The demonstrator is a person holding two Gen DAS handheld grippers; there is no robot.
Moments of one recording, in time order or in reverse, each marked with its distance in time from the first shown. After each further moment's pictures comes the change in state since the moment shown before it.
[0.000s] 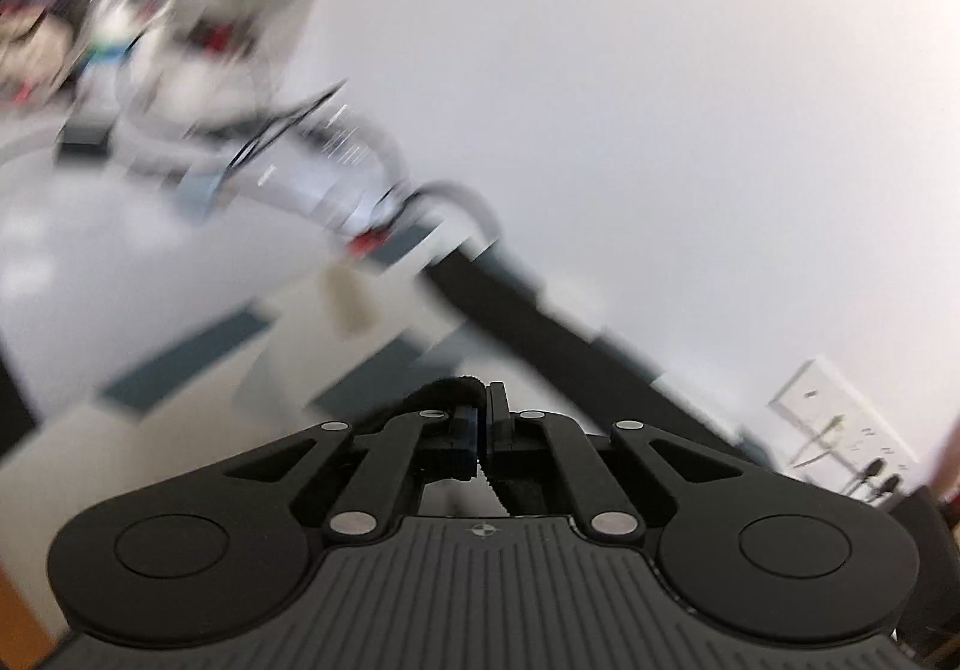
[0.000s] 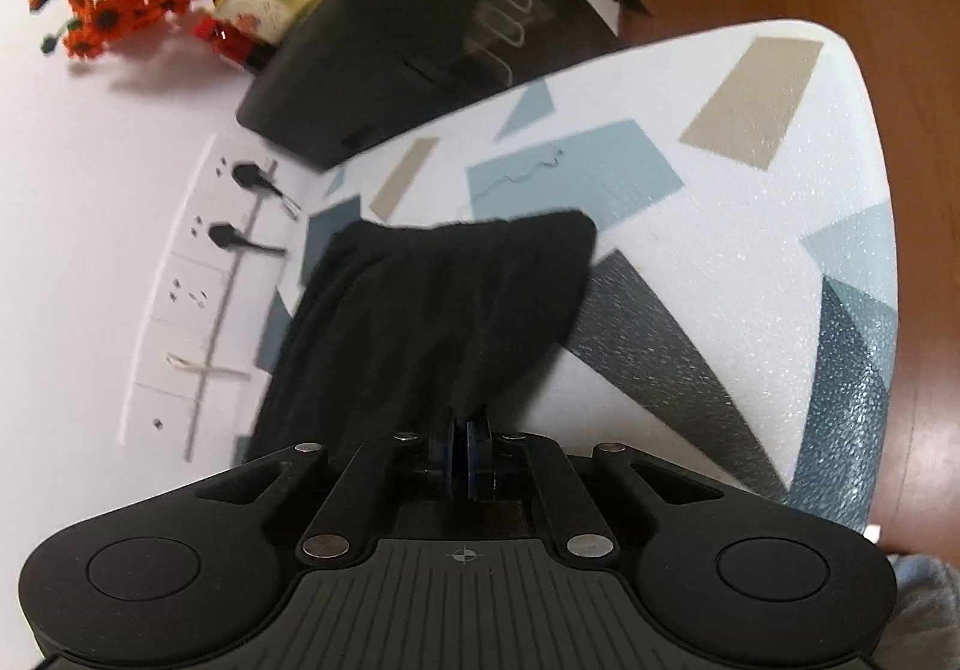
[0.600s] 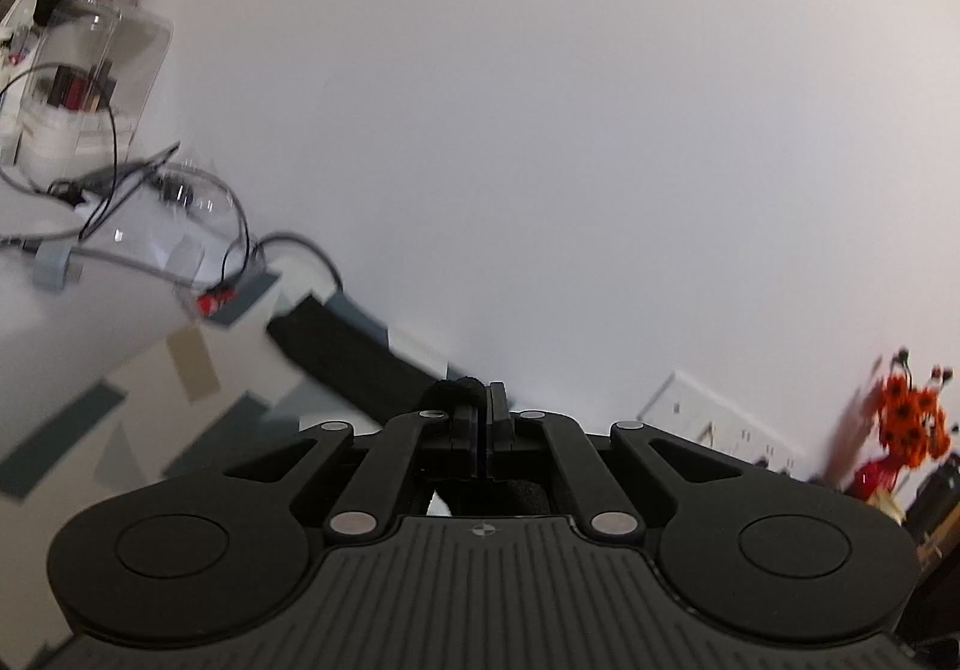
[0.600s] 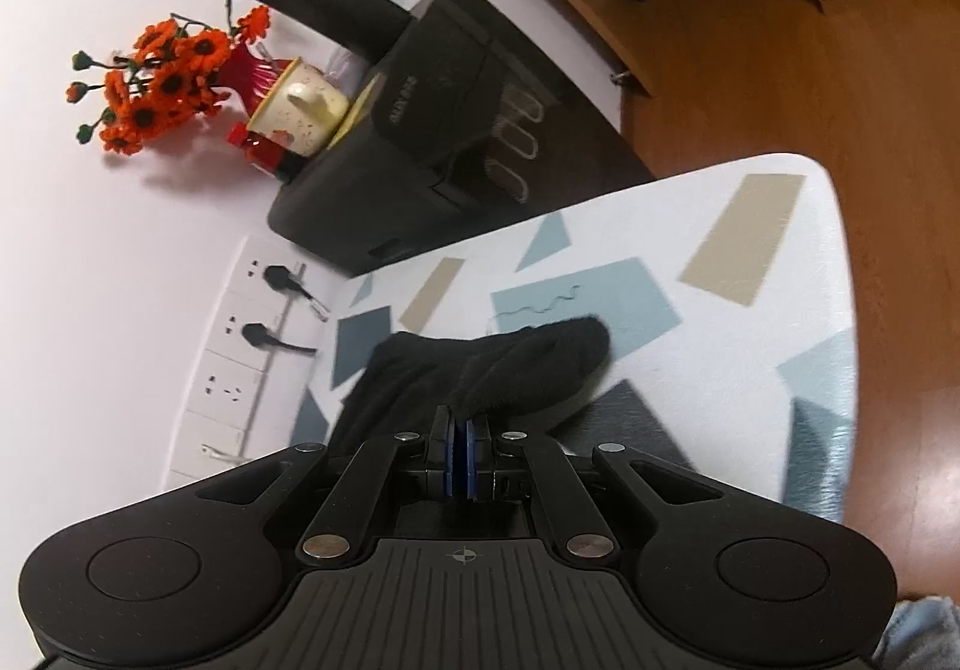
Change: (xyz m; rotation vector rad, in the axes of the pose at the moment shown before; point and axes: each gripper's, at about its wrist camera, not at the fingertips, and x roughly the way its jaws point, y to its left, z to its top) left arm 0.010 -0.036 0.030 0.026 -0.017 -0.237; right arm -0.033 0.016 0.026 -0.016 -0.153 0.028
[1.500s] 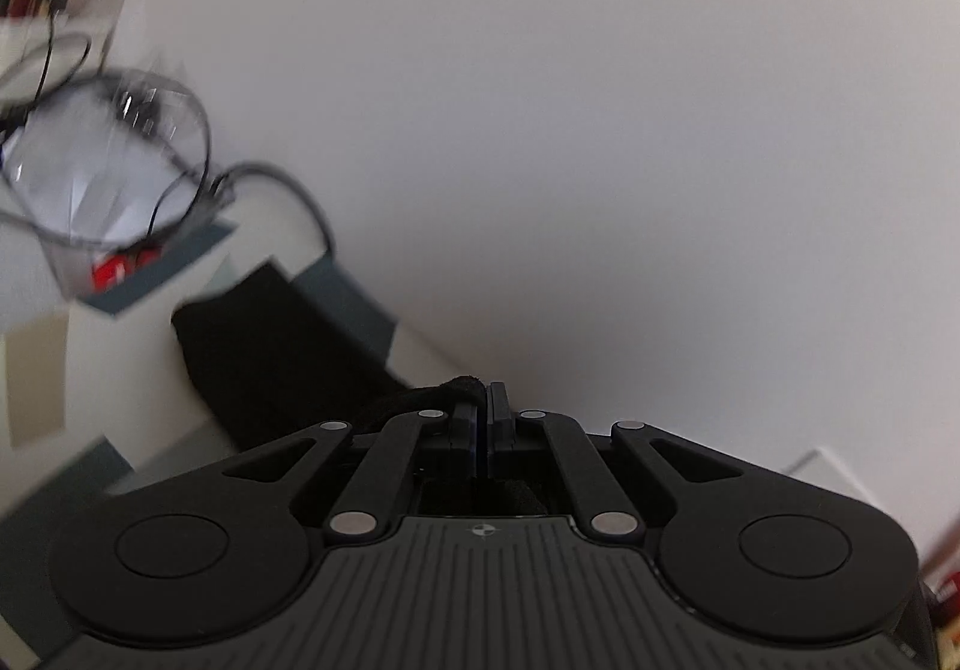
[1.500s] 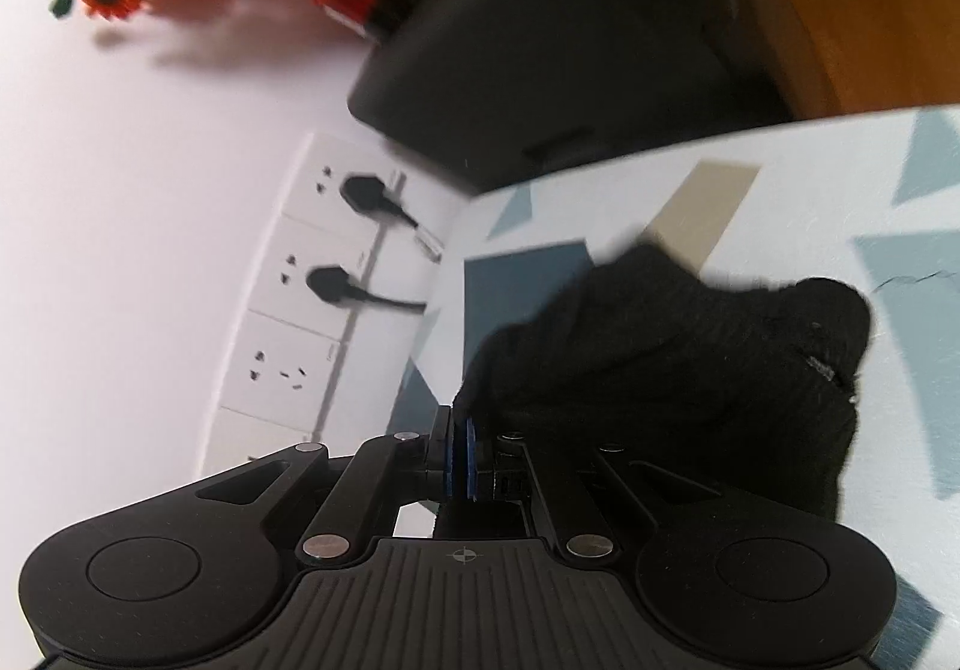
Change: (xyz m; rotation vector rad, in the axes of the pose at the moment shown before) left arm 0.255 -0.014 0.014 -0.089 0.133 0.253; right arm 0.221 0.105 -0.003 -0.029 0.167 0.133
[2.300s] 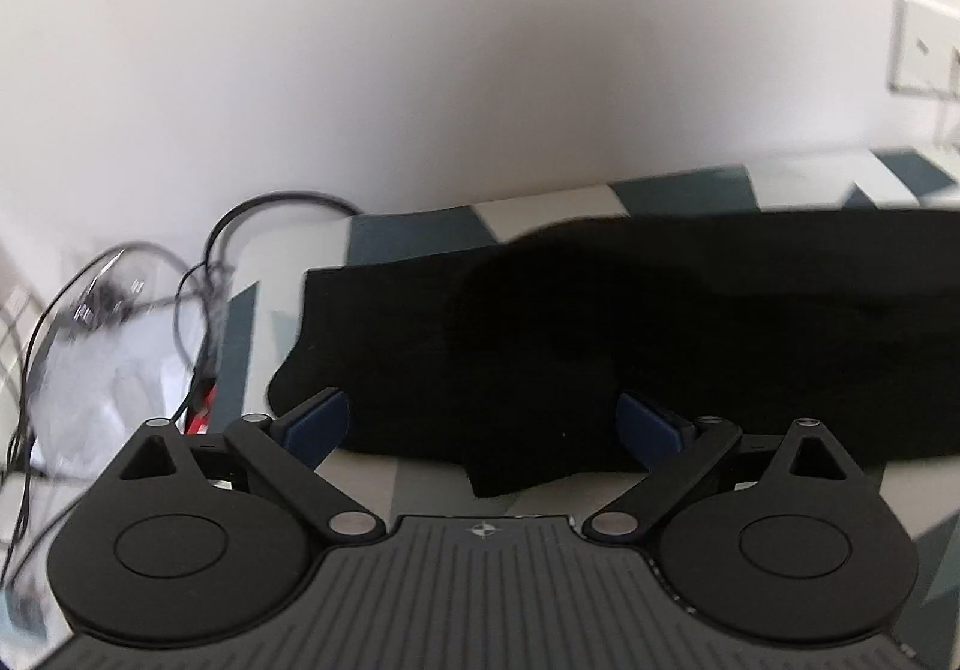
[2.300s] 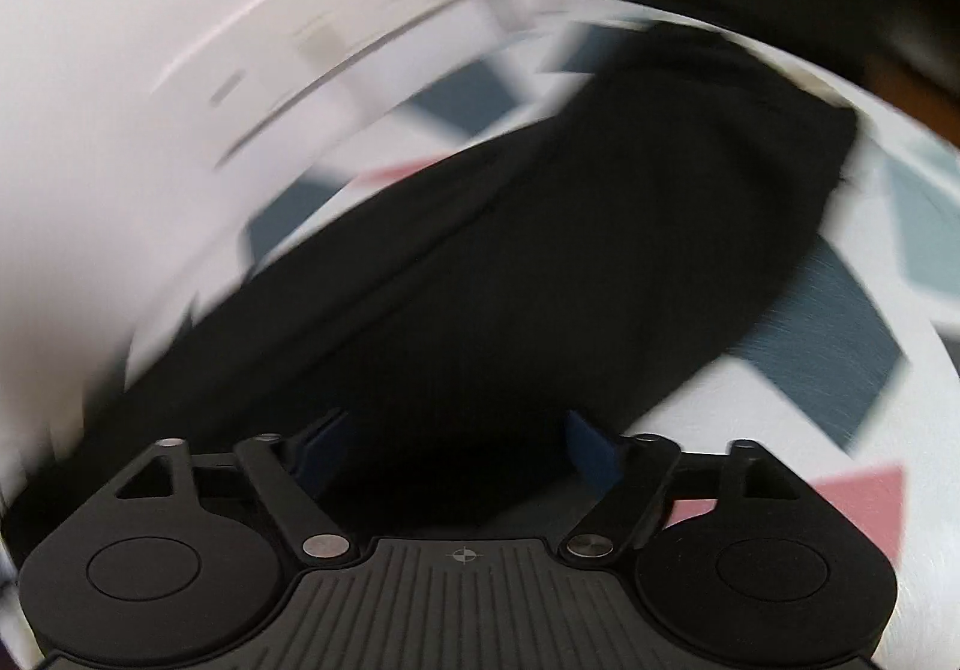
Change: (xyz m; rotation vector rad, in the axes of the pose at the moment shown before) left arm 0.056 0.045 -0.039 0.873 0.195 0.134; right arm -0.028 0.066 -0.213 -0.749 0.311 -0.264
